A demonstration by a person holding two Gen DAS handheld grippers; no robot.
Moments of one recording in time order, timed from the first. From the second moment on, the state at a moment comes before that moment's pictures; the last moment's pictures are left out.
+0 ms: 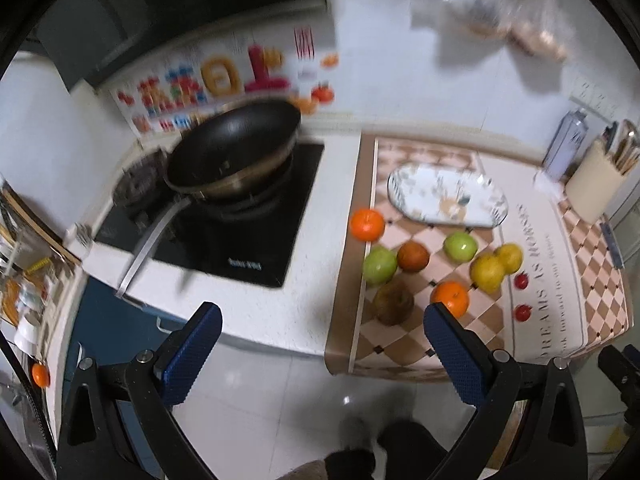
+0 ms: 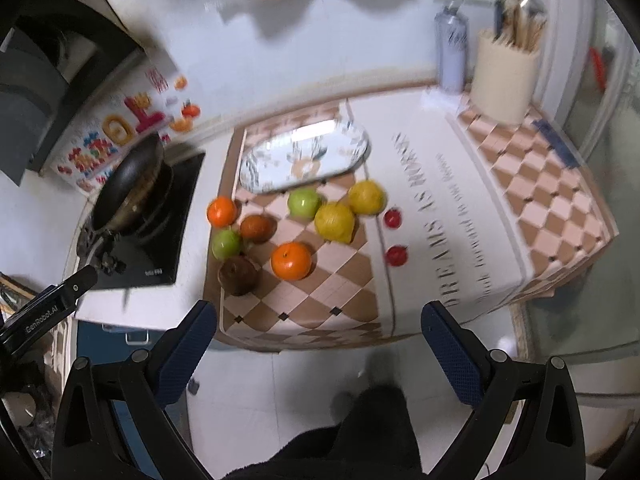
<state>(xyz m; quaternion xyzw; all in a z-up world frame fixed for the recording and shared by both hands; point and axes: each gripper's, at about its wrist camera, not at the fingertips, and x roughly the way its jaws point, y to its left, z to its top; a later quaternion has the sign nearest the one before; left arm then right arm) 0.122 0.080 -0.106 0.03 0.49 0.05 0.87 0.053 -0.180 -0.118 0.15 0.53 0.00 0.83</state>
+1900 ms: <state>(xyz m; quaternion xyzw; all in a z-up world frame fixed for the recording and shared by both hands) 0.246 0.008 -0.327 0.03 0.71 -0.03 0.70 0.203 -0.136 -0.332 0.08 0.68 0.10 0.72</state>
